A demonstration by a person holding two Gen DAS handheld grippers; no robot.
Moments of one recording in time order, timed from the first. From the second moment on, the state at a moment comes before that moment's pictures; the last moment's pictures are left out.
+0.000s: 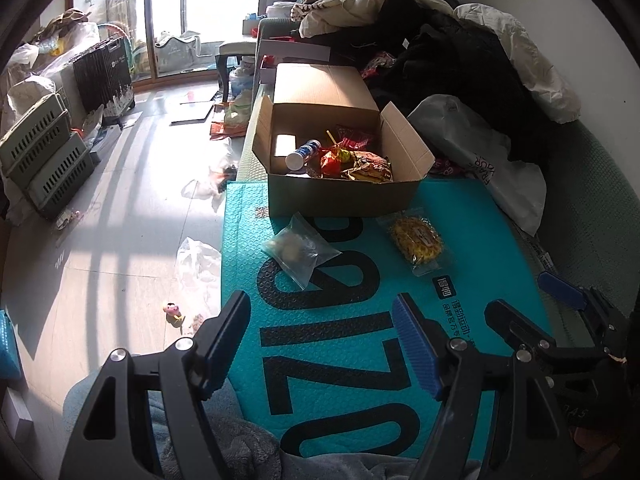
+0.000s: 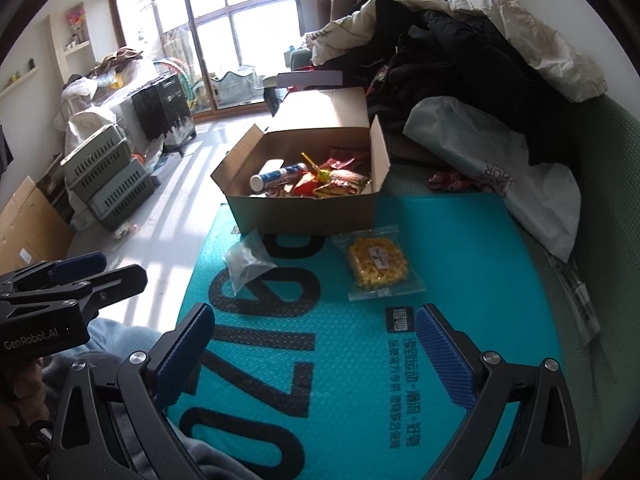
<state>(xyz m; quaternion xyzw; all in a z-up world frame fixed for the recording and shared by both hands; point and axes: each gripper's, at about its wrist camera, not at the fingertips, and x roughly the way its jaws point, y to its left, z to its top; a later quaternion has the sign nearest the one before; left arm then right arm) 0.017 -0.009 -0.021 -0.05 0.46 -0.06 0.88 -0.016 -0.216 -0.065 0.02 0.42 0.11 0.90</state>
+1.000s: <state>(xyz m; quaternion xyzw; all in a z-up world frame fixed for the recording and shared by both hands) 0.135 0.001 -0.128 -0.17 0.56 0.04 0.81 0.095 -0.226 -0.157 0.03 0.50 0.09 0.86</state>
